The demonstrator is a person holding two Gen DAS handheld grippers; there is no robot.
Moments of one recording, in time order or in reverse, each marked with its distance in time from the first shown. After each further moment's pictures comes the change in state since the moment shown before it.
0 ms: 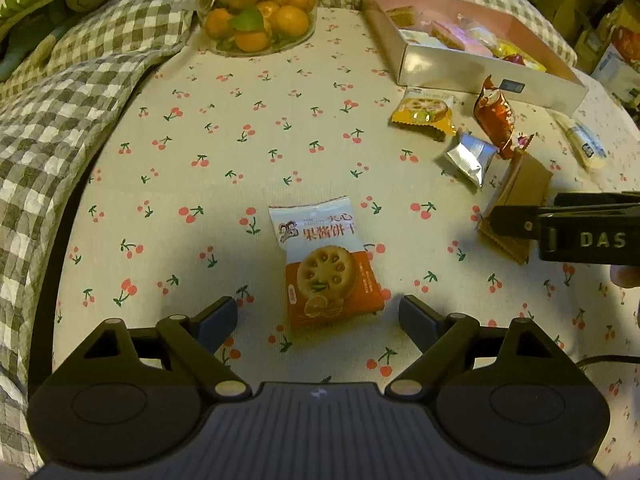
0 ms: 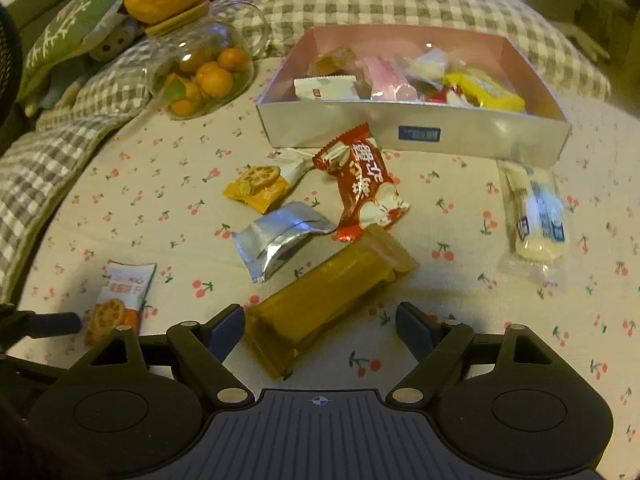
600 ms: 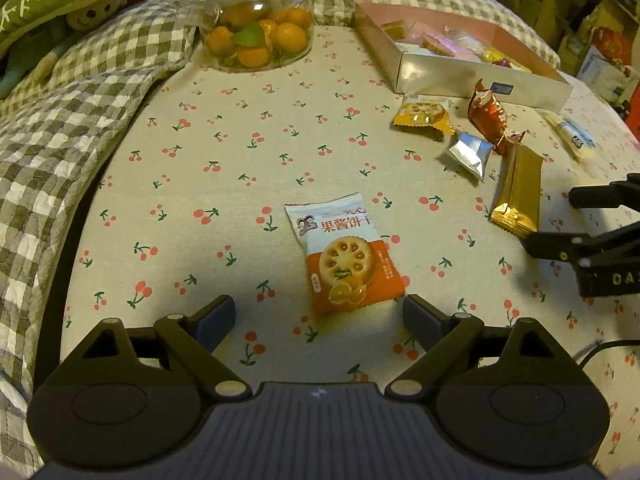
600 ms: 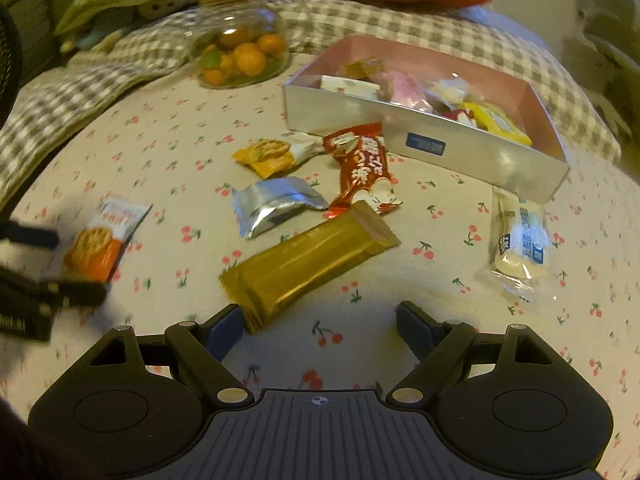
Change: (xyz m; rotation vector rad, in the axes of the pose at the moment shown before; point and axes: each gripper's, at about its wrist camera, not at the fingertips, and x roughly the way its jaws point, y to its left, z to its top) left arm -0.006 0.011 -0.018 0.042 -0.085 -0.017; right arm -0.014 -0.007 -0.029 -0.251 -0.042 -0.006
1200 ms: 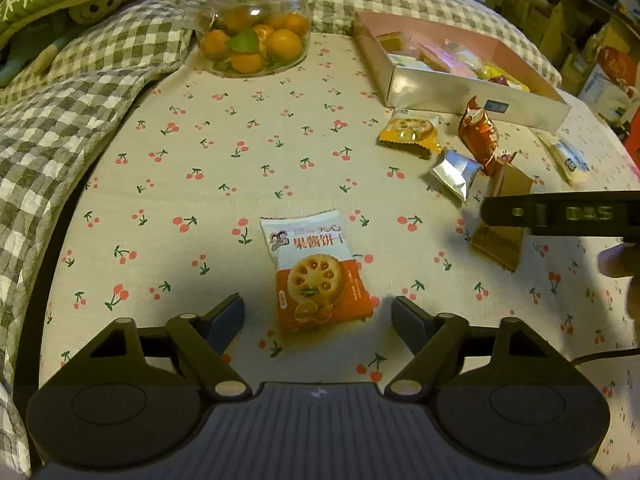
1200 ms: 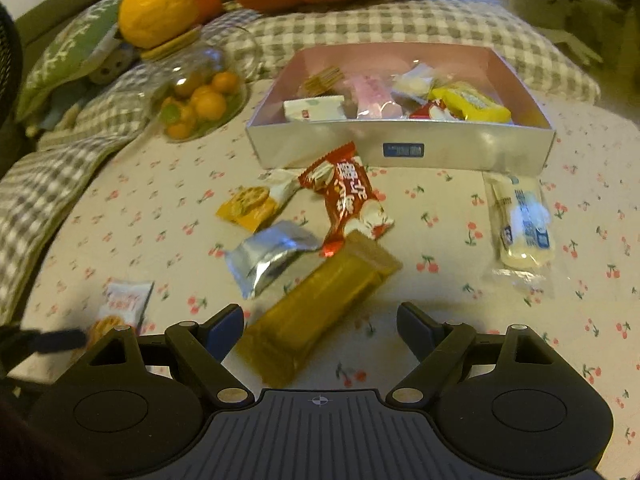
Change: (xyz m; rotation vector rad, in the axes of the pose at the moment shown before) left arm 0.003 -0.012 0.010 -0.063 -0.008 -0.013; right arm 0.014 -0.005 0.030 0.308 -0.010 -0.013
